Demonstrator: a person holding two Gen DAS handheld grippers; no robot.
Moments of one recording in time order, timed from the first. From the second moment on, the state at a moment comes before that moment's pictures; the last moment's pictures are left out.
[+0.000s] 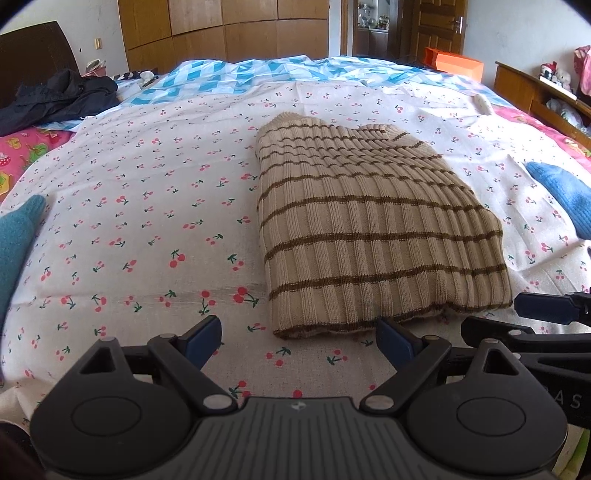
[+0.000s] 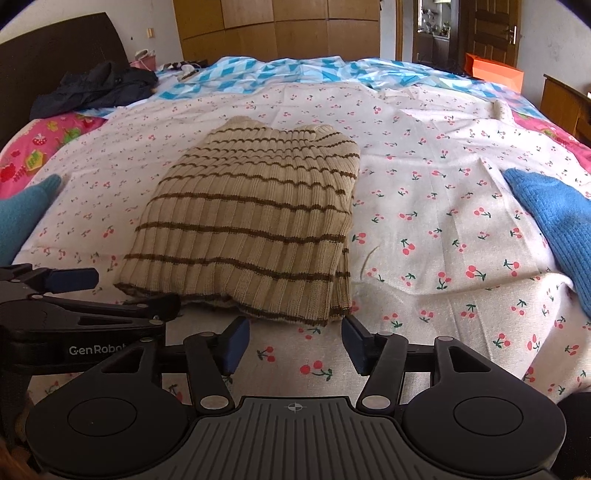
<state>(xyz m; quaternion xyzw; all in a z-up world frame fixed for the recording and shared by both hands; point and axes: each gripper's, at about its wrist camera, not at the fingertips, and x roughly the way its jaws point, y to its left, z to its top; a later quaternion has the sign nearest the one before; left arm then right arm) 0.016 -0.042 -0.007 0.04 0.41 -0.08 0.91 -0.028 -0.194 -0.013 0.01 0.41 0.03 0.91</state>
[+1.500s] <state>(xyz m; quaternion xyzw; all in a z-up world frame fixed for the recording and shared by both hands) 0.021 -0.040 -0.011 0.04 0.45 -0.06 0.89 -0.029 -0.196 -0.012 0.00 0.41 -0.02 0.91</state>
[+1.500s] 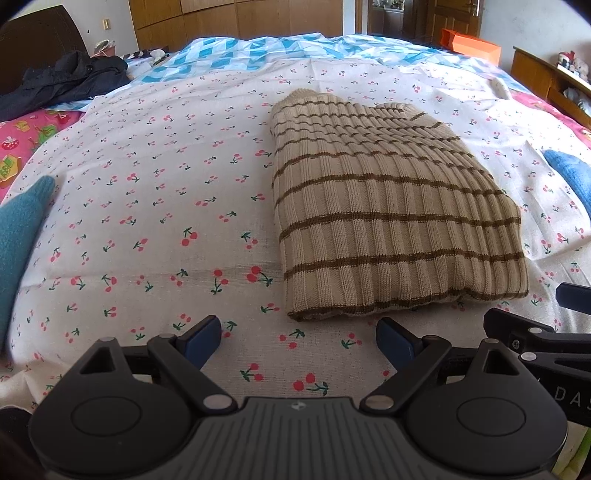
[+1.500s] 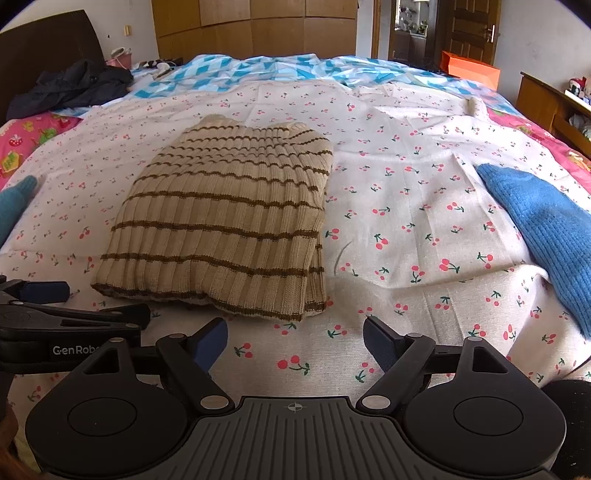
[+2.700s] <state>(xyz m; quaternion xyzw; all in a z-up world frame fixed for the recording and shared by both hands) 0.015 -0.043 -0.009 0.05 0.45 -0.06 0.89 -0.027 -0.199 -0.018 0.00 0.42 -0.03 0.90</state>
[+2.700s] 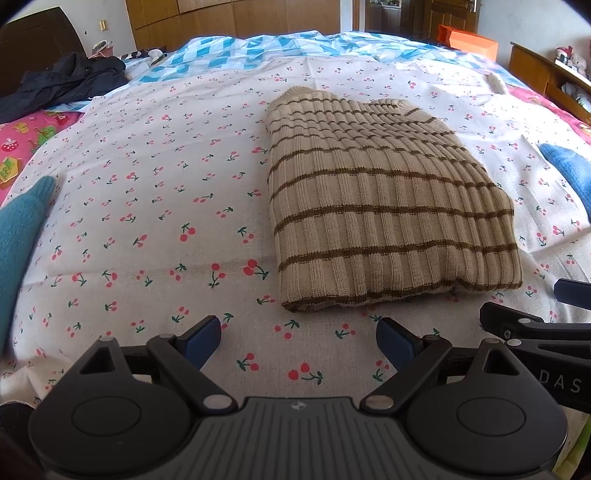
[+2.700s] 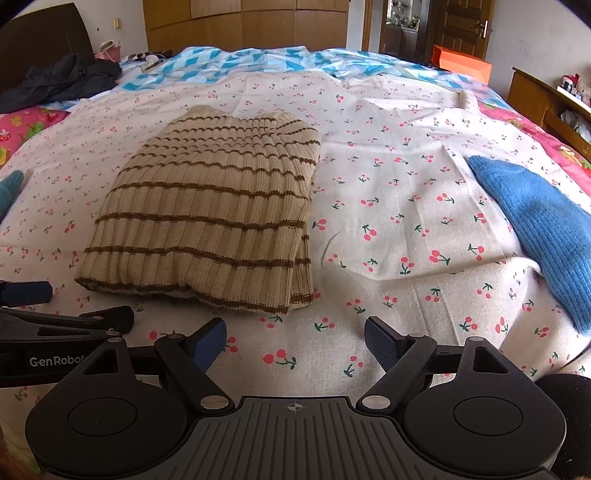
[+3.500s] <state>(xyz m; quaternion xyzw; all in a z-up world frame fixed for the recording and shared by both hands) 0.016 -0.043 -0.011 0.05 0.45 -0.06 0.89 -0.026 -0.199 -0.019 0.00 0.43 -0.03 0.90</state>
